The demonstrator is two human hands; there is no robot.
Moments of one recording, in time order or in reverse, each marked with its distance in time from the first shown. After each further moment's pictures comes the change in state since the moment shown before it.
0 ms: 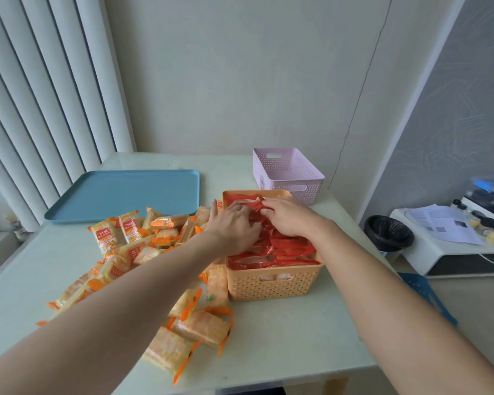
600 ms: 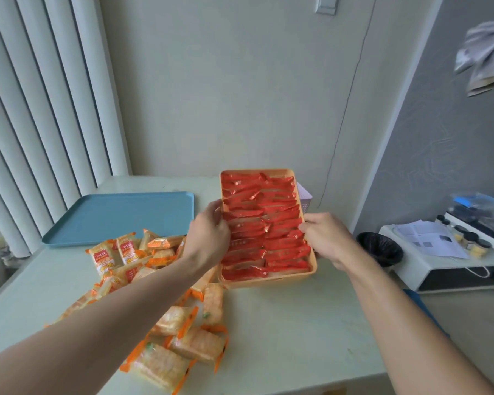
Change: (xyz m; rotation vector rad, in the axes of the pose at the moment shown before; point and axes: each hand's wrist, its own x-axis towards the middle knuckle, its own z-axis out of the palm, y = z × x) left_hand -0.043 -0.002 -0.035 -0.864 0.389 -0.116; right_hand -0.079 0.026 -0.026 0.704 0.329 0.356
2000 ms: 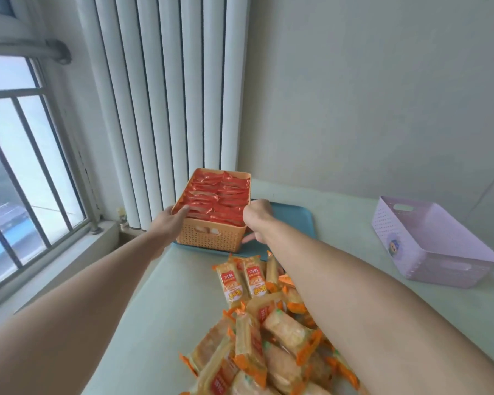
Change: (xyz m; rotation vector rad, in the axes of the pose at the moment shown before) left_hand 0.113 -0.203 -0.310 0.081 0.337 -0.516; right_hand 0.120 -0.253 0.359 0.288 -0.408 0.123
